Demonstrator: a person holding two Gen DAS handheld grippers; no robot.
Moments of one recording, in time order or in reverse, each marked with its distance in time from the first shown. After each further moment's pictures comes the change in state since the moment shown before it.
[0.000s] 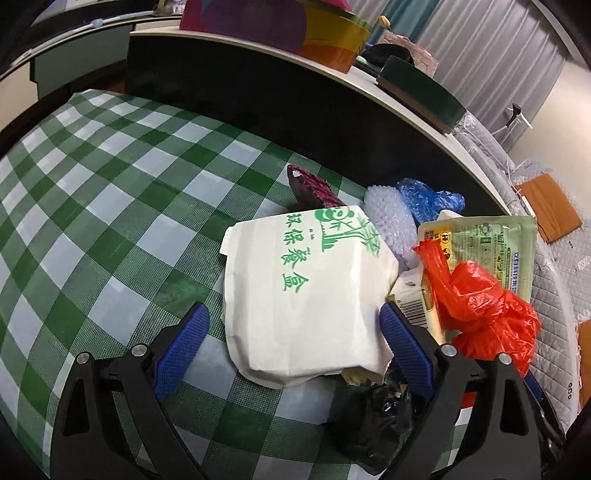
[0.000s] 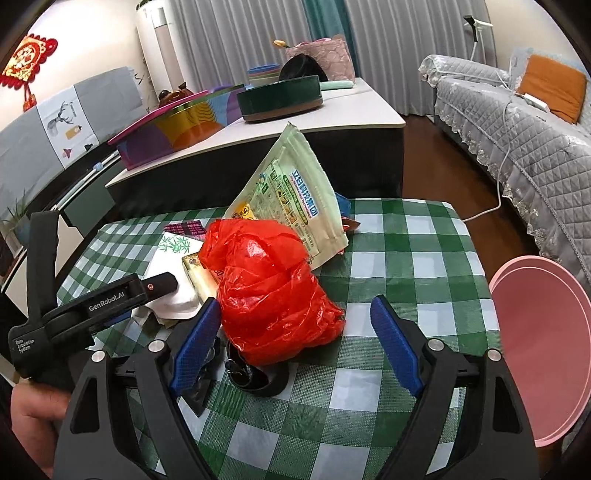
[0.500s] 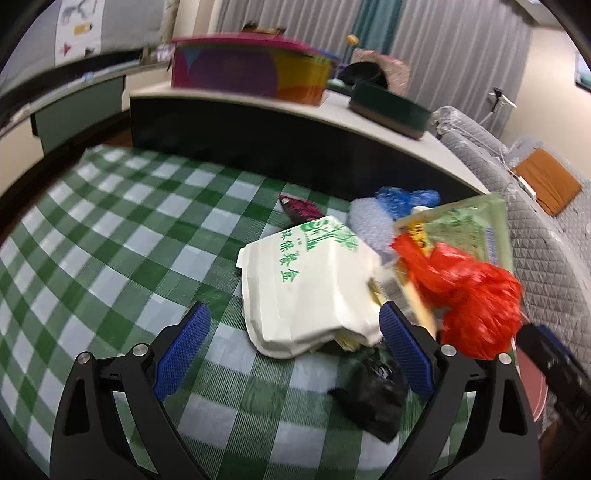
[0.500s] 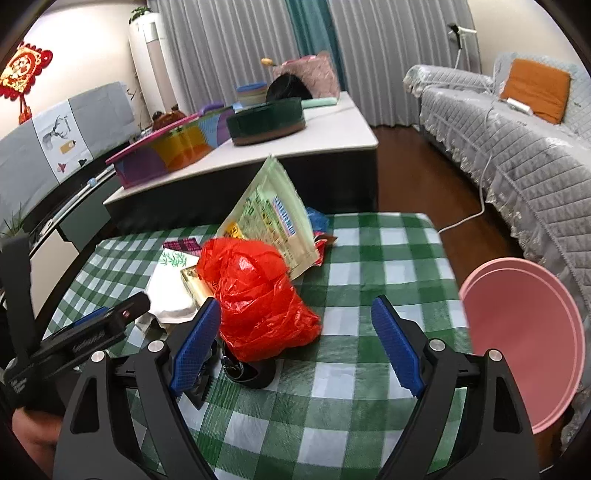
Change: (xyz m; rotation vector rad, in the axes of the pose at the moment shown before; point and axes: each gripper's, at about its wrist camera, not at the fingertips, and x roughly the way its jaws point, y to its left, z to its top) left arm -0.039 -0.011 -0.011 0.124 -0.100 0.066; right arm -0.023 -0.009 0.002 0.033 -0.046 -0.031
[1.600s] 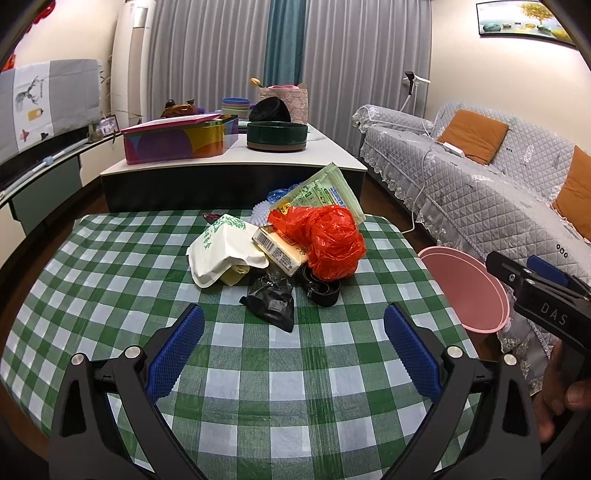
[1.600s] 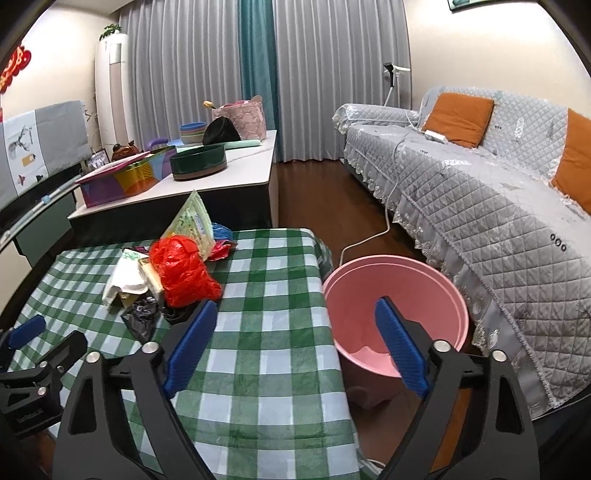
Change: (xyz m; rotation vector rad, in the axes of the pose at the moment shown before) left arm -0.143 -0.067 -0.088 0.312 -0.151 -0.112; right arm -0.148 -0.039 -0.048 0.019 -0.161 -0.281
